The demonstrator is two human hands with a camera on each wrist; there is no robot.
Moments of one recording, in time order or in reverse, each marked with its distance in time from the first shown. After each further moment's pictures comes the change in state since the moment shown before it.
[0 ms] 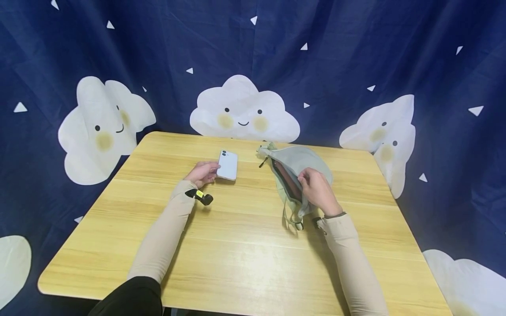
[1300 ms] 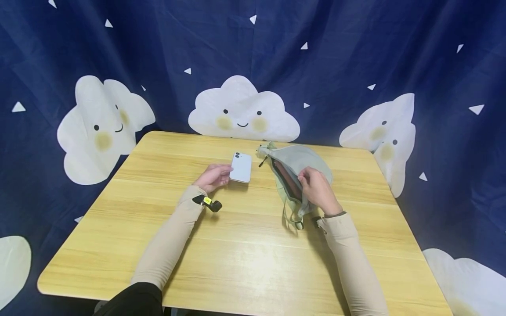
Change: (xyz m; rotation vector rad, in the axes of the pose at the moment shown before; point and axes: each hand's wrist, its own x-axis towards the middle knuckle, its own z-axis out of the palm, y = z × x) left_hand -0.004 -0.011 0.039 -0.128 -0.097 0.049; right_hand 0.001 0.001 0.001 -0.005 -0.004 0.004
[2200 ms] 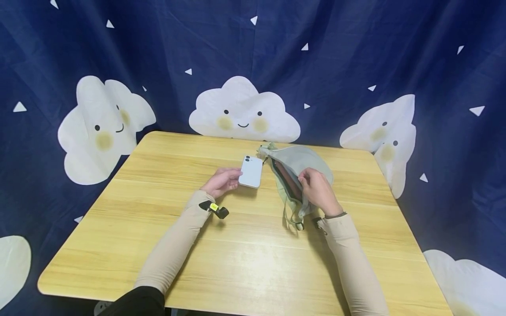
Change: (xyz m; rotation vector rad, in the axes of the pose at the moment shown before) left_hand -0.008 -0.009 0.029 -0.019 -0.054 0.012; right_hand 0.000 0.000 0.000 0.000 0.002 -0.011
